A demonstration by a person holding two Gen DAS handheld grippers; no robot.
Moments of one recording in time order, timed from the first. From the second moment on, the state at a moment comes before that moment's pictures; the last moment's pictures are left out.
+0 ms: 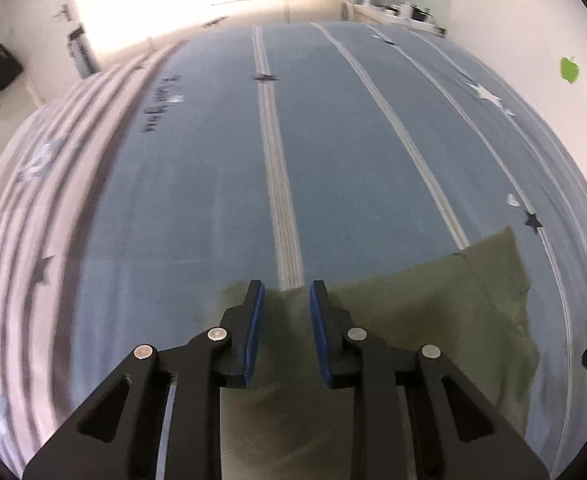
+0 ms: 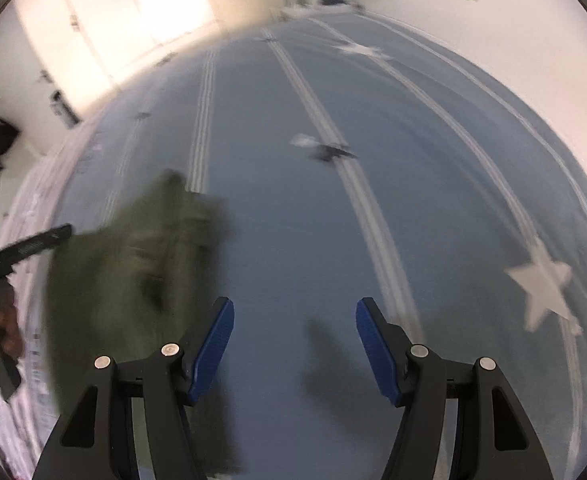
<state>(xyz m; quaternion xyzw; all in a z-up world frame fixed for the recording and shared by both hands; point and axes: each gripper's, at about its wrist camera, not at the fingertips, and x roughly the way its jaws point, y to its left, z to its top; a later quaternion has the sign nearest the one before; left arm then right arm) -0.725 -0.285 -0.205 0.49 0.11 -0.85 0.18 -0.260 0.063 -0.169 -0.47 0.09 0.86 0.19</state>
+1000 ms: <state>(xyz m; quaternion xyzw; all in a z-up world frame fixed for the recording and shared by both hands) -0.643 -0.351 -0.223 0.50 0.19 -0.83 0.19 -0.316 0.048 -0.218 -0.51 0.08 0.83 0.21</state>
